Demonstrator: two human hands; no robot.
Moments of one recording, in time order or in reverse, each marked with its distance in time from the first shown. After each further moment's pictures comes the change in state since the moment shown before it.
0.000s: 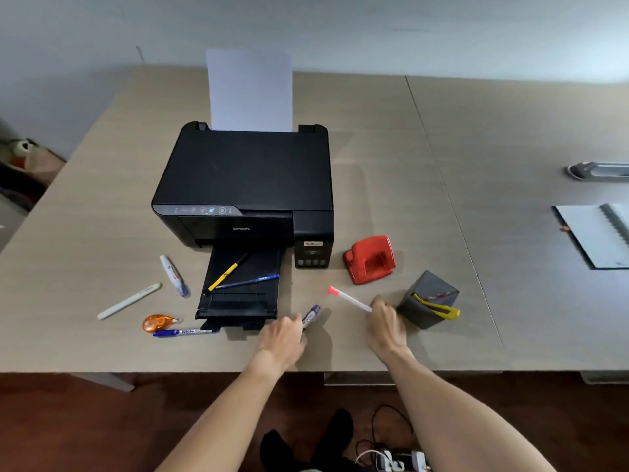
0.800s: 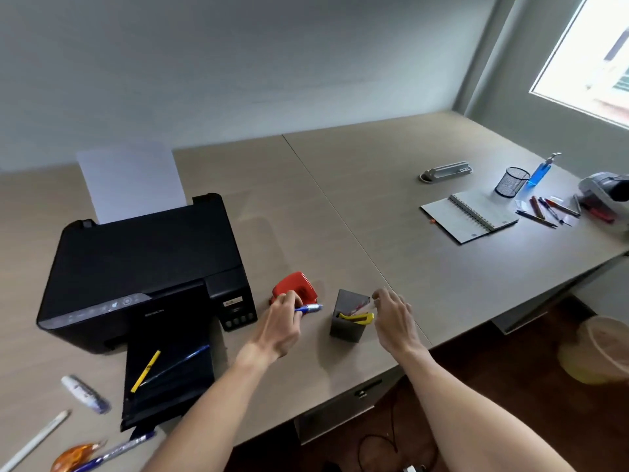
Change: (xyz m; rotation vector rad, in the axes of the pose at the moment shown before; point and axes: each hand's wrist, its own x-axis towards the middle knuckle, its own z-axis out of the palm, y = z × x) left_hand 0.053 0.105 -0.081 -0.395 0.224 0.493; right_hand -0.029 0.094 -0.112 0.154 0.438 0.078
